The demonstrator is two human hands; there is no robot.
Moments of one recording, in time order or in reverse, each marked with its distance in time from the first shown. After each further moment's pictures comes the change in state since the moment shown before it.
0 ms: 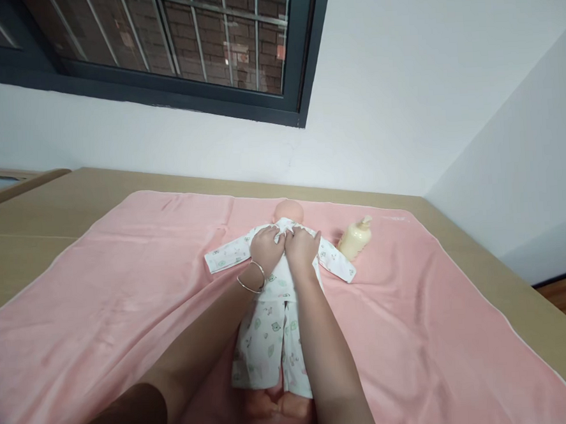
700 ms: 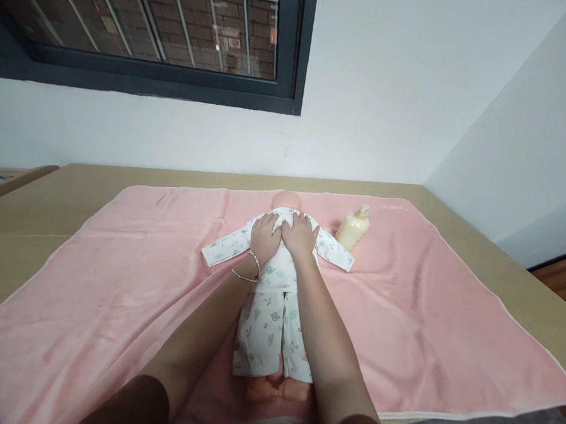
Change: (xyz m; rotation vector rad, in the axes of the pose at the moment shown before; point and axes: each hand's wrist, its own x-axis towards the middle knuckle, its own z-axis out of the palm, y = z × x) left_hand 0.004 -0.005 0.007 -0.083 -0.082 0.018; right_hand 0.008 0.007 0.007 0.145 -0.088 0.062
